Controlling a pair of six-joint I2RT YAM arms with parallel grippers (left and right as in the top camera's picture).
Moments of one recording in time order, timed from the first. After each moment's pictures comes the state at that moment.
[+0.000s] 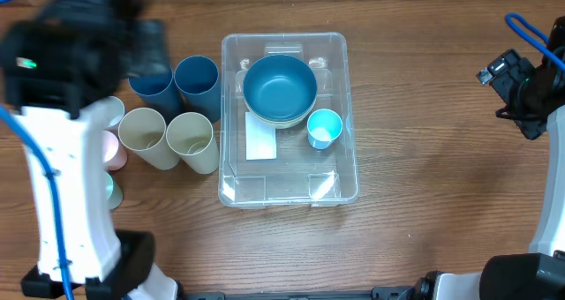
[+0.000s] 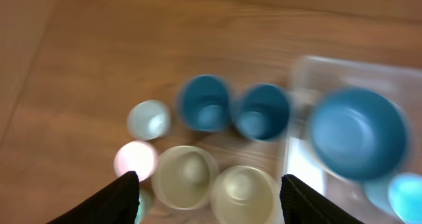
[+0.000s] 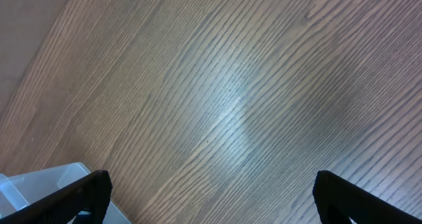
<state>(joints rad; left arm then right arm) -0.10 1.79 2.52 -1.68 -0.25 -0.26 -0.32 1.57 1.65 -1.19 0.01 0.59</state>
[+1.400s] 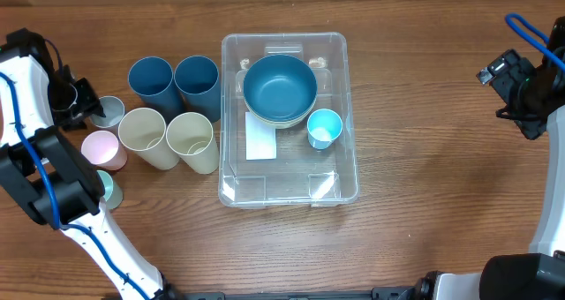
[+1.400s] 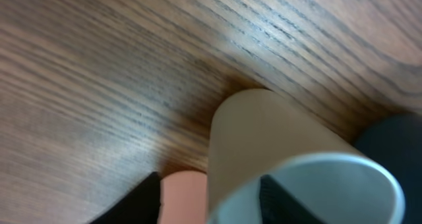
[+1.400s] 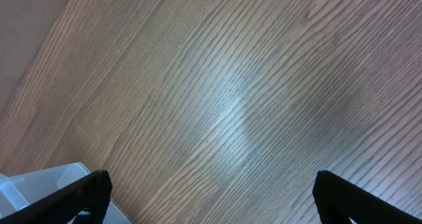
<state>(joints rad) 0.47 2.29 2.03 -1.30 0.08 -0.12 -0.32 1.57 1.65 -1.19 0.01 0.59</state>
